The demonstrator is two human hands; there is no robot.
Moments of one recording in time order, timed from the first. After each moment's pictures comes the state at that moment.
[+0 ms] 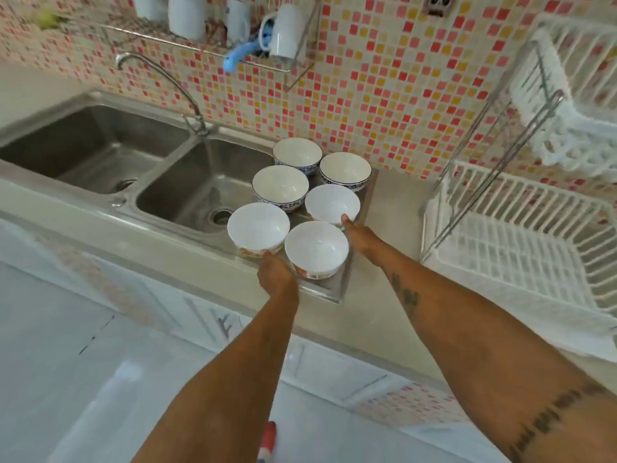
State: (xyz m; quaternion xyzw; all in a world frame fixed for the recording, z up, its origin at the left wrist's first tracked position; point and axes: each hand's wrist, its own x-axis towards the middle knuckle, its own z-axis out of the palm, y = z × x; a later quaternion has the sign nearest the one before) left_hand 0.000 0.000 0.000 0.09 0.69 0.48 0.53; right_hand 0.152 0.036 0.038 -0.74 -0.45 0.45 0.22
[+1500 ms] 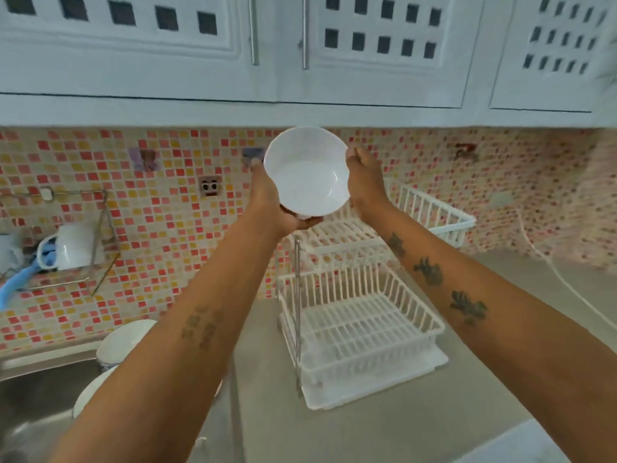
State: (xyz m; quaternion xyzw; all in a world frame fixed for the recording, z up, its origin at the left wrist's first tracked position) left_hand 0.201 0.022 0.365 0.43 0.17 0.28 0.84; right_hand 0.330 -0.052 0.366 -0.61 -0.39 -0.03 0.69
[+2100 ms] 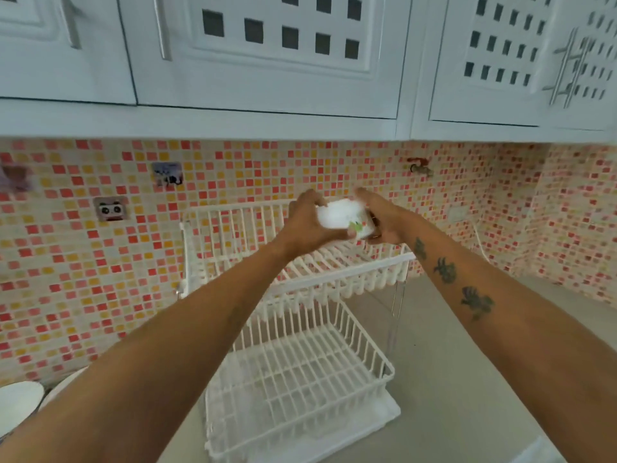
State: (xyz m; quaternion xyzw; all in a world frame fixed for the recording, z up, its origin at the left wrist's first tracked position) left_hand 0.434 -0.012 0.323 0.87 0.11 0.33 0.35; right_hand 0.572 -0.123 0.347 -0.77 -0.26 0.25 0.53
